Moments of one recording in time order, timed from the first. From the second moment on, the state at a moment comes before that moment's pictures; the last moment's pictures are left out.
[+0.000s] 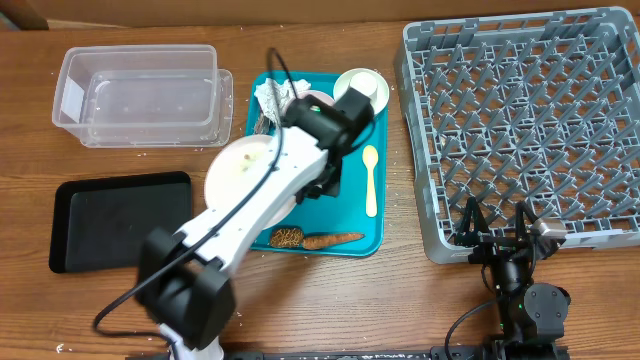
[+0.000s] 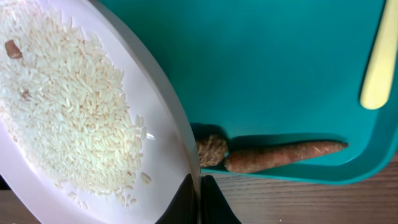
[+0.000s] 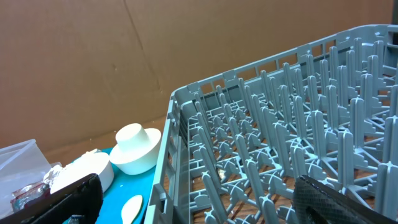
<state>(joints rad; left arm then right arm) -0.62 1.86 1.71 -1.43 -0.21 -0.54 0.02 0.01 0.02 -0.03 -0.01 0.33</state>
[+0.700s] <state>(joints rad) -0.15 1.81 1.72 -1.45 -0.12 -0.50 0.02 0.01 0.02 -0.04 -0.01 0.33</state>
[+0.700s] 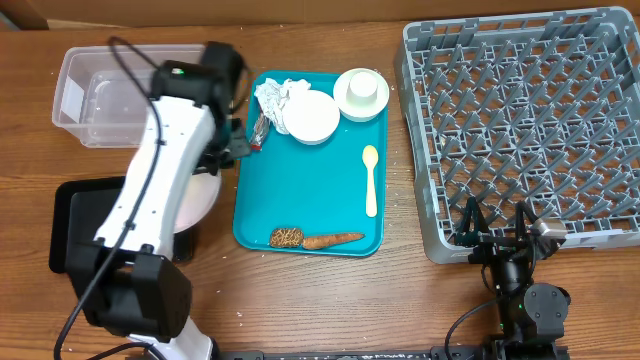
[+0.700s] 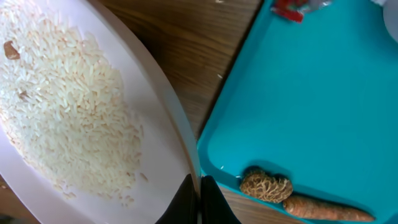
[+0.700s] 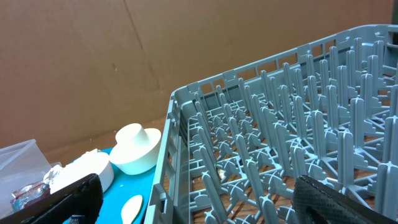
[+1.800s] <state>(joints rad) 0.34 1.81 1.70 -1.44 0.40 -0.19 0.02 0.01 0.02 -0.03 -0.01 0.33</state>
